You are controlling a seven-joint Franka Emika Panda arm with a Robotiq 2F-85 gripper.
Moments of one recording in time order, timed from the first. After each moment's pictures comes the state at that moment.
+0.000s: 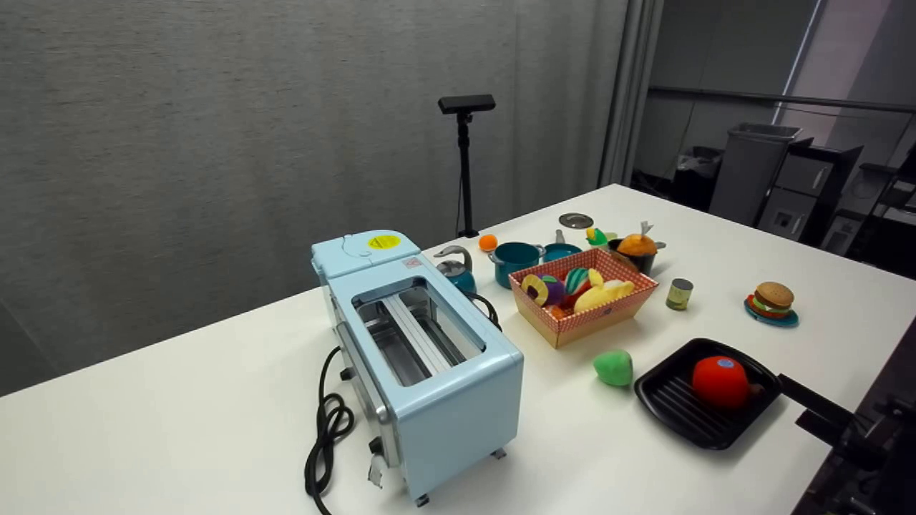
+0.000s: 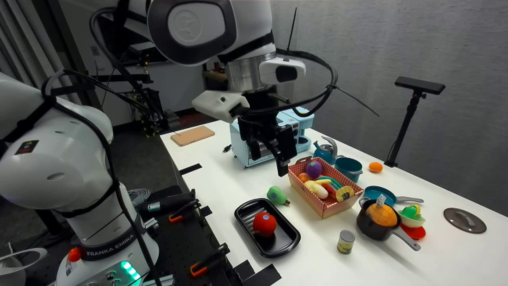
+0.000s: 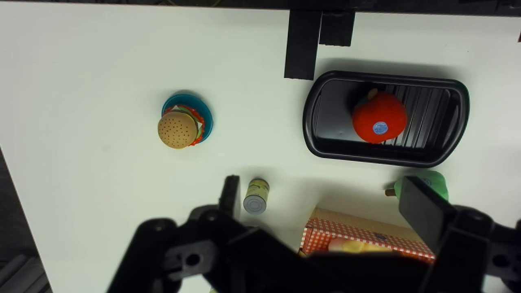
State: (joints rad) arm -0.21 -0.71 -0.22 -2.78 -0.28 2.22 -0.26
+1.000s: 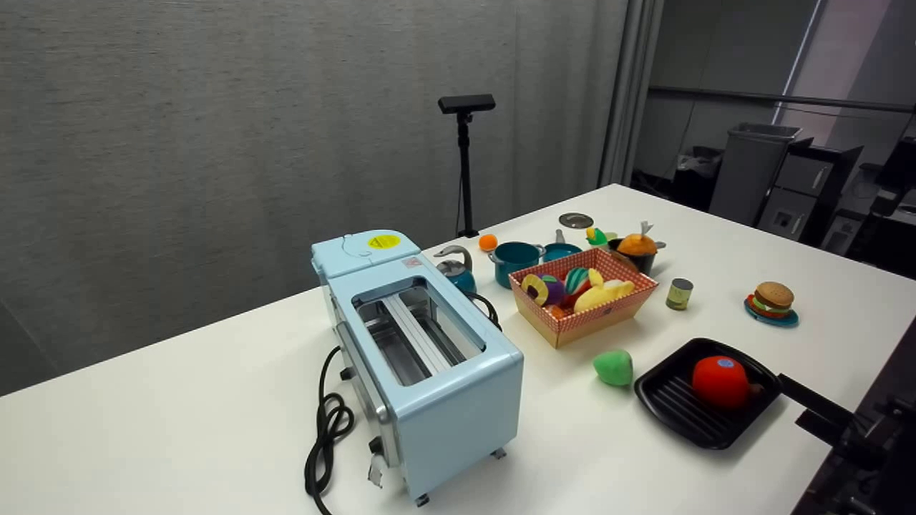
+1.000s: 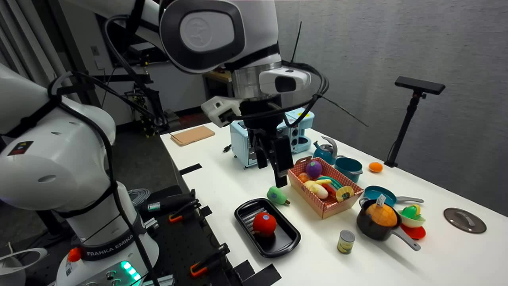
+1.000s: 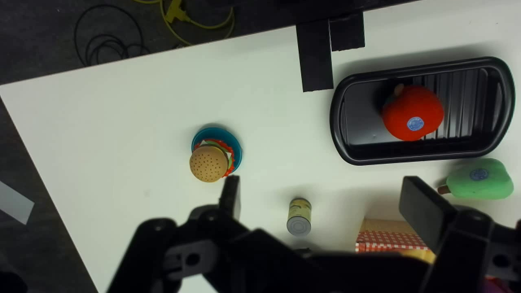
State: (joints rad) arm -0.28 -0.63 -0.14 -2.77 -0.31 2.24 -0.03
